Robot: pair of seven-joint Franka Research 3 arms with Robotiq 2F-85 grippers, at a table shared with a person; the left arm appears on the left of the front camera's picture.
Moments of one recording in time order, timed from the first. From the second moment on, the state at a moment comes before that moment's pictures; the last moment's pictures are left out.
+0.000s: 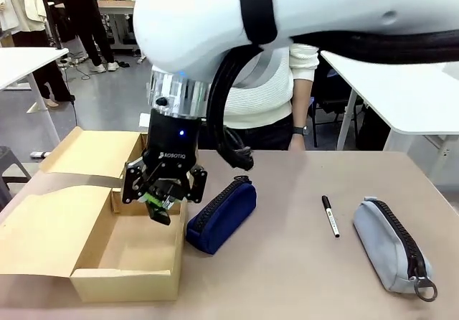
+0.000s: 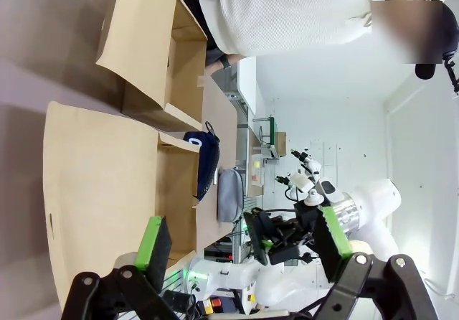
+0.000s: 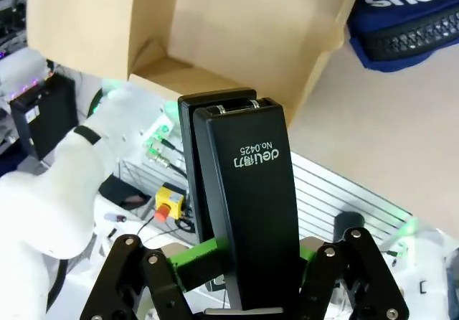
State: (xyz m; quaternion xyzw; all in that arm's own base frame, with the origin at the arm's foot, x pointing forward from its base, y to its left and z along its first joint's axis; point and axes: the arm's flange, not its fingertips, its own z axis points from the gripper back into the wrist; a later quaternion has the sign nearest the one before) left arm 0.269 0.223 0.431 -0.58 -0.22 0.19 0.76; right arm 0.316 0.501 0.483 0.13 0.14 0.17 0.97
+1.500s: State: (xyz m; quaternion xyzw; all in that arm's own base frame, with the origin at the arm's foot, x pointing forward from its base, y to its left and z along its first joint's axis) left arm 0.269 0.223 0.431 -0.58 -0.22 0.19 0.76; right arm 0.338 0.594 0.393 0.06 0.14 0.12 0.98
